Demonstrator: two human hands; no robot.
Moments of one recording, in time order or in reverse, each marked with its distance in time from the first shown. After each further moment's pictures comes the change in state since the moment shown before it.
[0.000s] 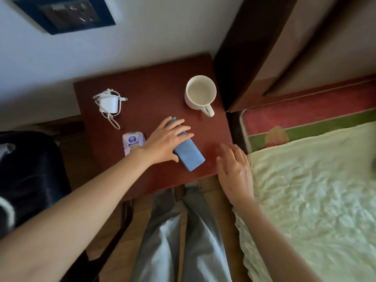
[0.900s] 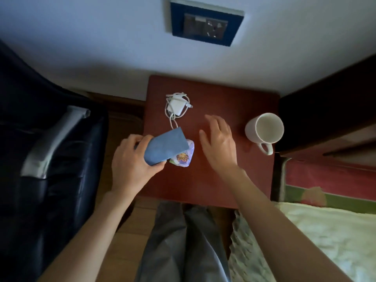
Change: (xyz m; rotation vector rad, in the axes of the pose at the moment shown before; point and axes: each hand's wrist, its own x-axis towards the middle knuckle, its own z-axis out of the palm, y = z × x) left_hand -0.176 -0.014 0.001 -0.207 0.617 -1.020; right_hand 0.101 -0.162 0.070 0.084 -0.148 -0.425
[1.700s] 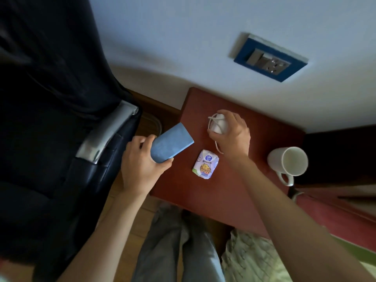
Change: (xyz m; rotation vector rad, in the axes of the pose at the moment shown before) left_hand -0.011 -0.029 -0.024 -0.152 0.143 -0.341; right_hand 0.061 -0.043 0.020 0.003 0.017 -0.110
